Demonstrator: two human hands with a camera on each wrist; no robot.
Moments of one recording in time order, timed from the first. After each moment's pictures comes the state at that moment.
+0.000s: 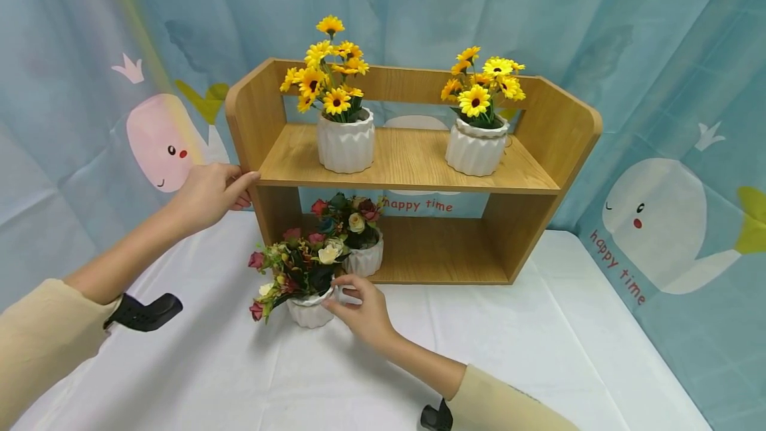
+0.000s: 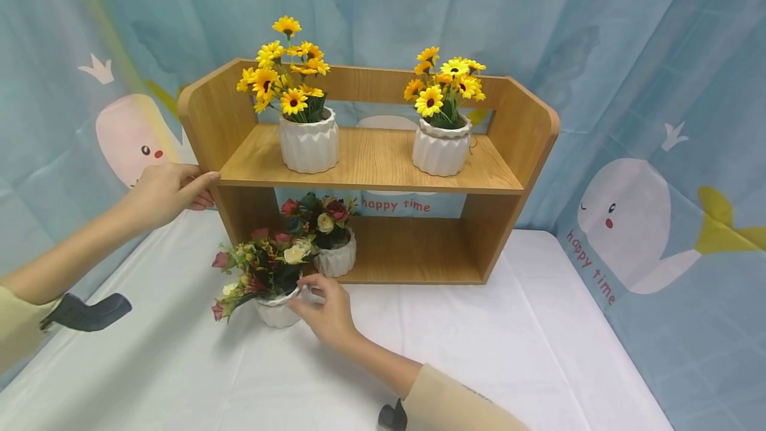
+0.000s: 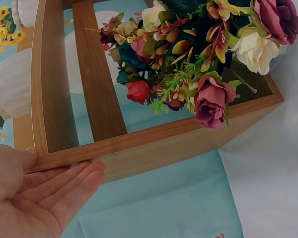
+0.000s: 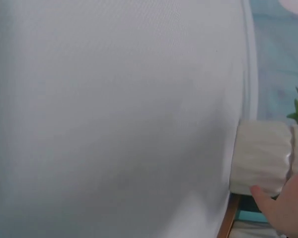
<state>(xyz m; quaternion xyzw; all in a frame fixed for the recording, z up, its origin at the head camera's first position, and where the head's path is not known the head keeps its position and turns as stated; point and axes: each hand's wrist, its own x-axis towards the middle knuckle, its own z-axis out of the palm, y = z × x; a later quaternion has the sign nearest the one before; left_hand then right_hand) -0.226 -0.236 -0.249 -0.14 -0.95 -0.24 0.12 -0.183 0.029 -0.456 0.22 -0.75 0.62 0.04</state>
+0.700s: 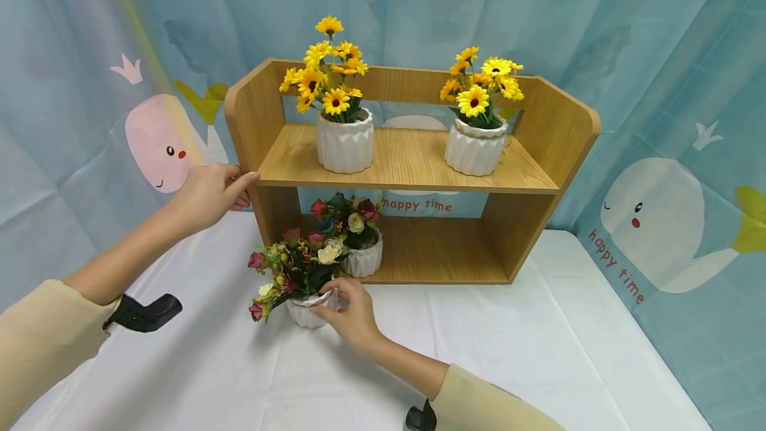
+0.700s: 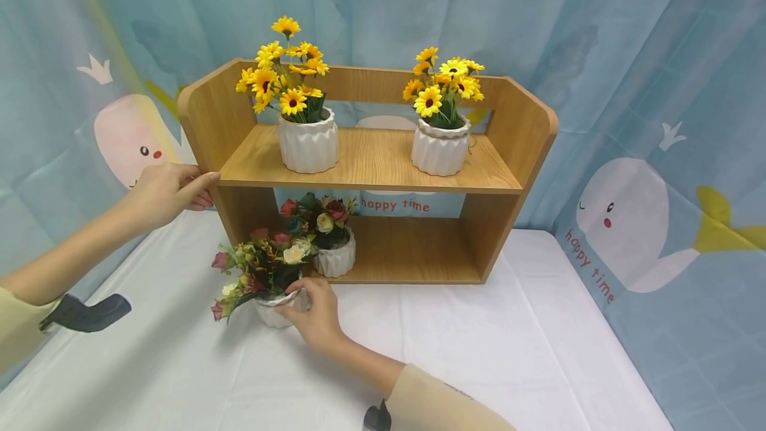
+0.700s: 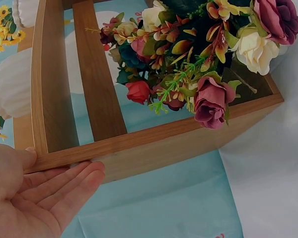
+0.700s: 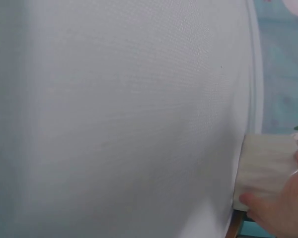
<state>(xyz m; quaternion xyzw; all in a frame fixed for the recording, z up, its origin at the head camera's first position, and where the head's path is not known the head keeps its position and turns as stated) -0.226 -0.236 -0.249 -0.14 -0.95 -0.24 0.12 -0.179 0.009 -0.460 0.19 -0.78 0.59 0.04</state>
